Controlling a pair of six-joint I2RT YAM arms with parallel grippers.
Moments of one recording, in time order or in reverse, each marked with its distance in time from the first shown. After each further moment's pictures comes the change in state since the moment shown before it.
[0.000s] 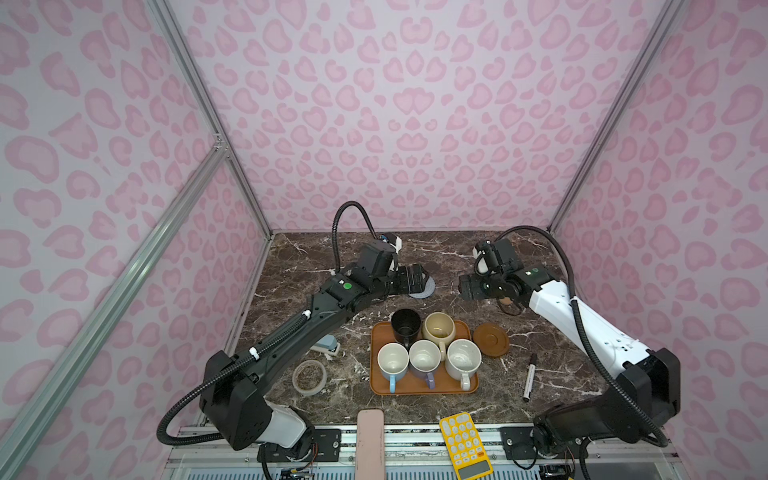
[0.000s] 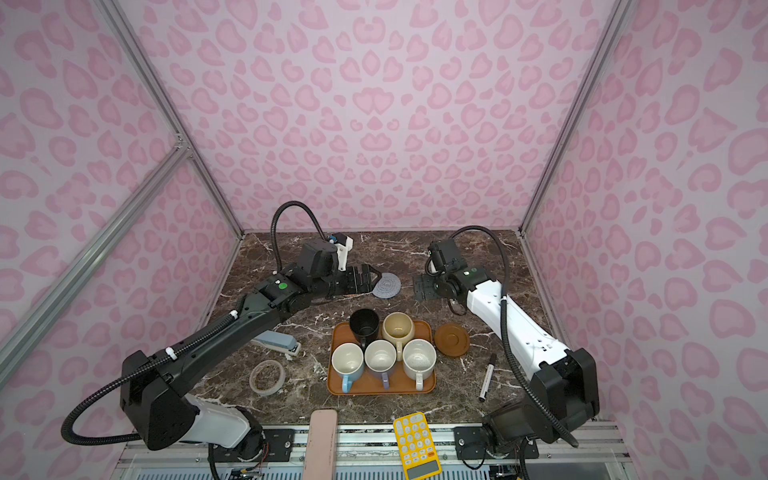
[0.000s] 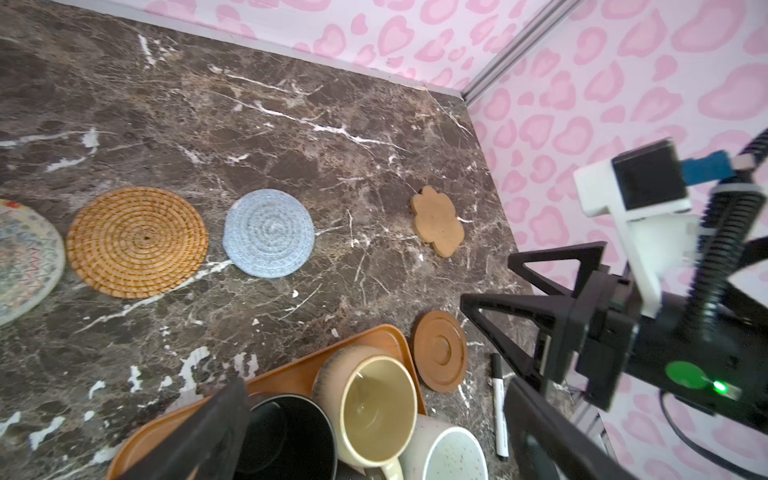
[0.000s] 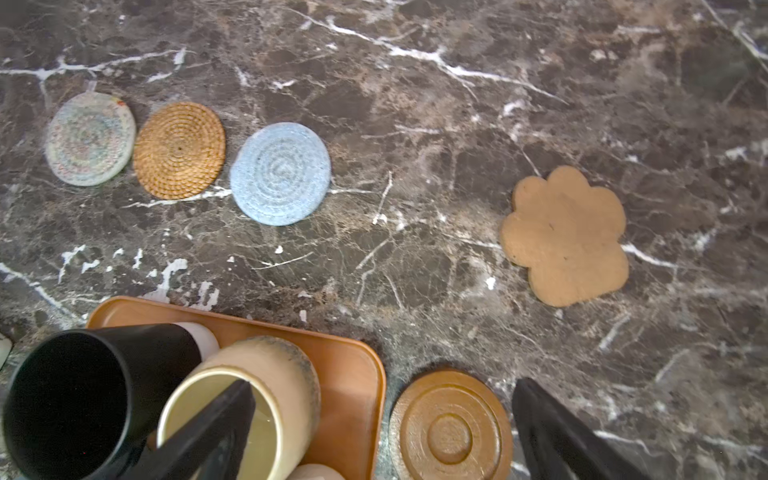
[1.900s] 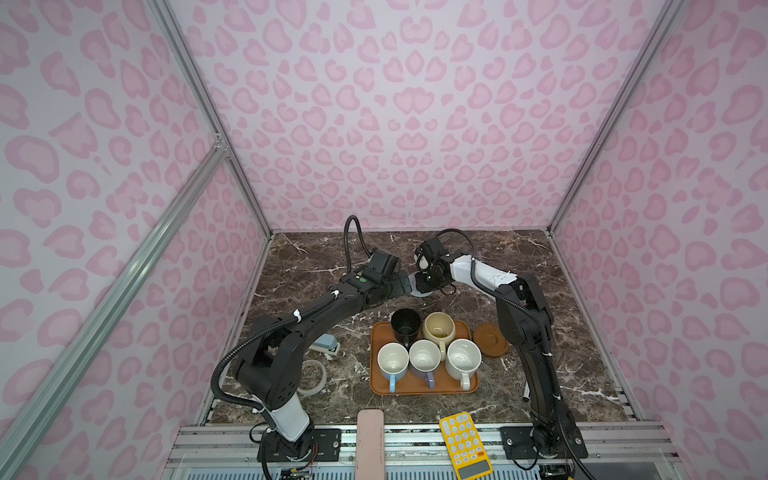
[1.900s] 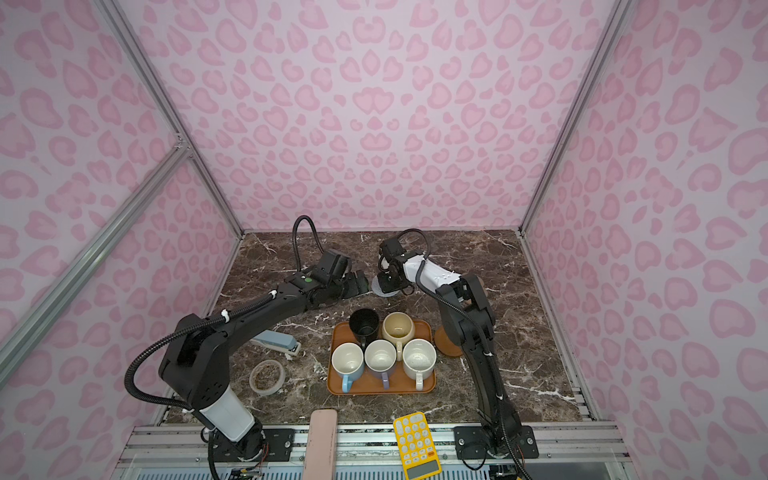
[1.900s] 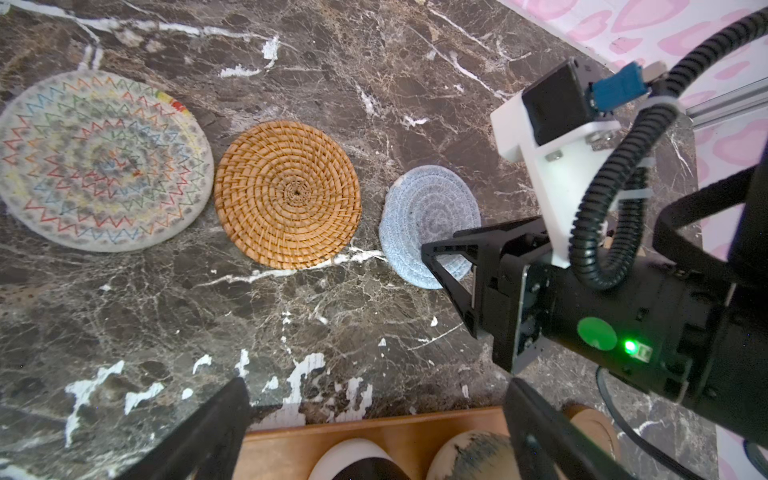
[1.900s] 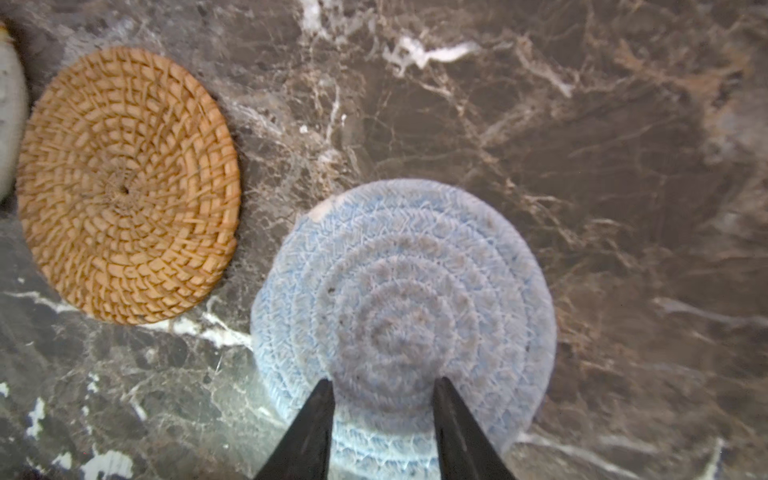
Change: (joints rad) left arm 0.098 0.229 -0.067 0.021 -0.199 -0.150; right arm 0.127 0.864 0.573 0.124 -0.177 -0.087
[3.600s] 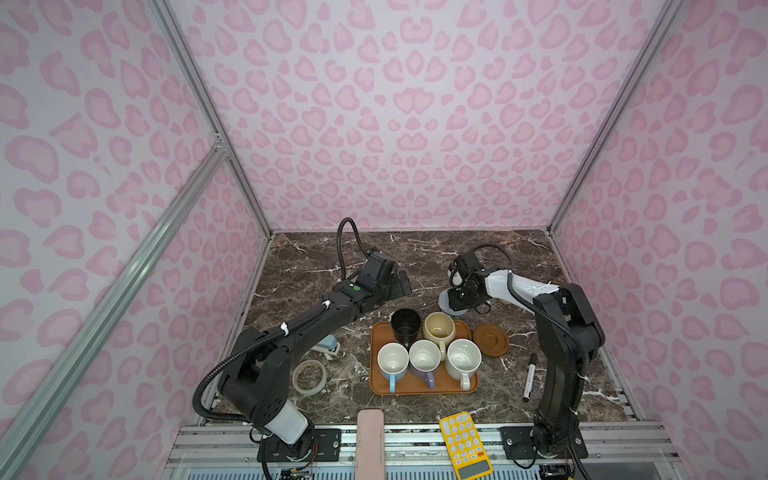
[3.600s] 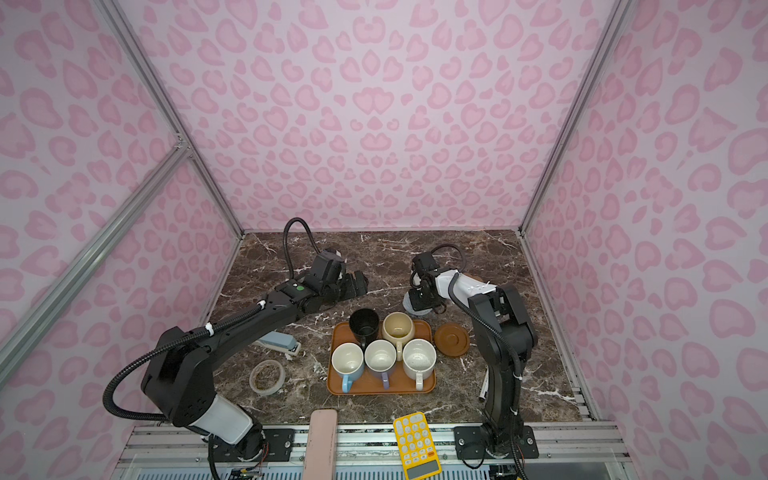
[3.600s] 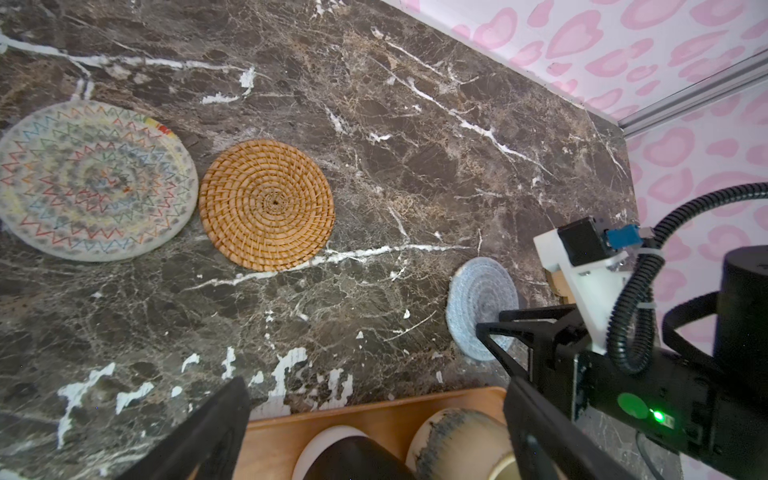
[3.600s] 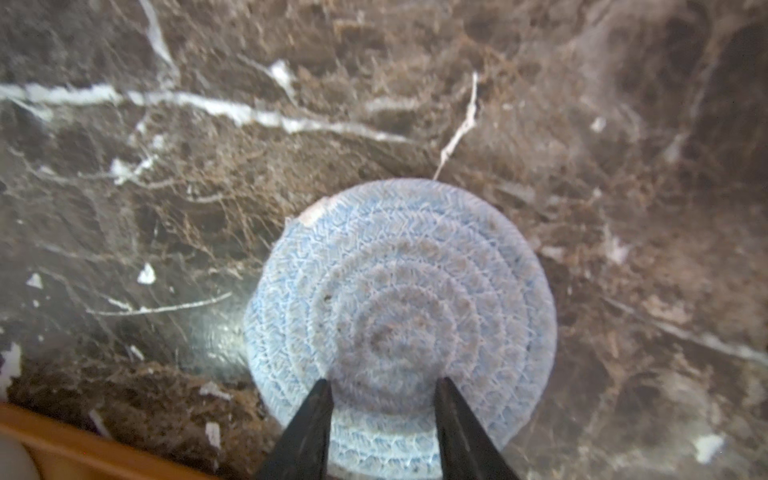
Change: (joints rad) left arm -0.017 -0.103 -0.074 0.081 0.006 0.021; right arm -0.125 -0.311 -0.474 0.080 0.030 -0.028
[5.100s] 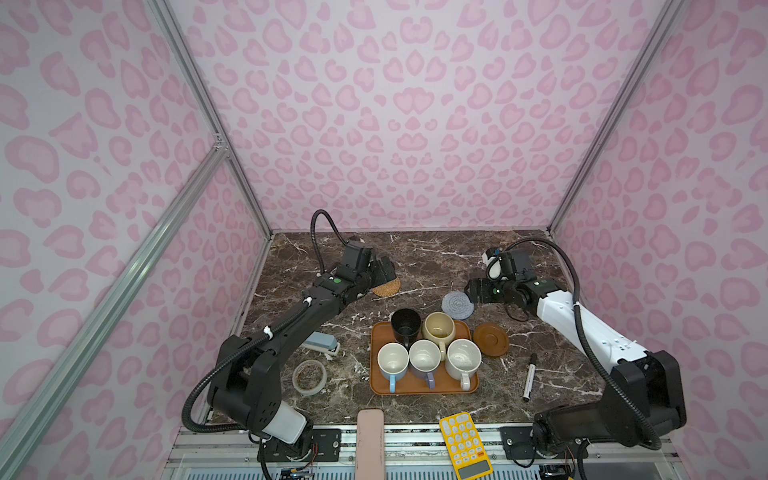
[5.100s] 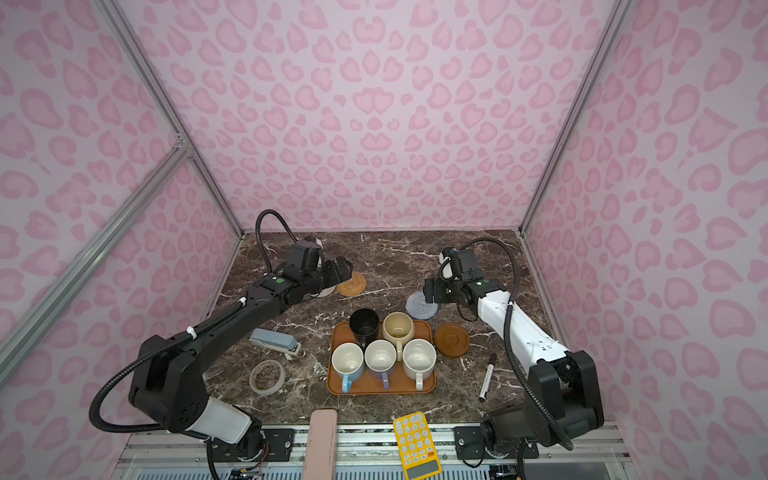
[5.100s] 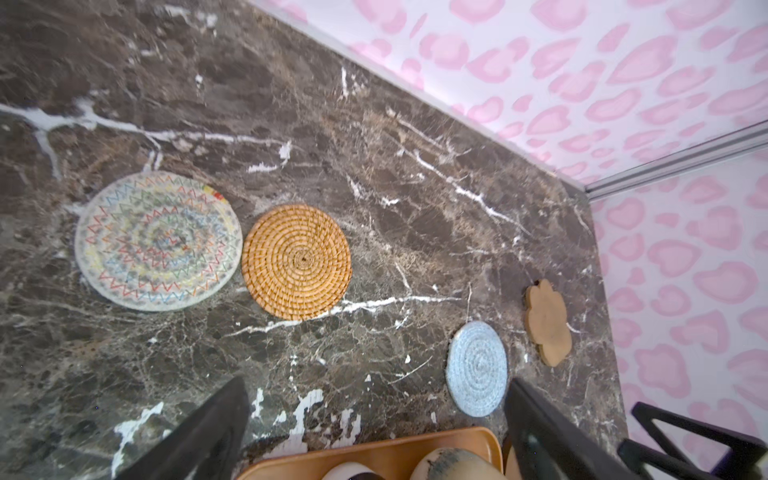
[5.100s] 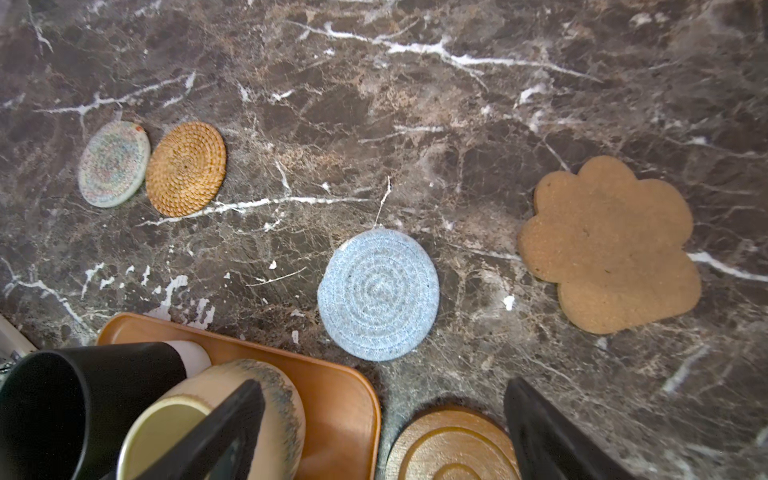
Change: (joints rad) left arm 0.146 -0.105 -0.042 0.064 0.071 0.034; right arm -0.114 -0.539 -0.264 0.039 -0.050 0.062
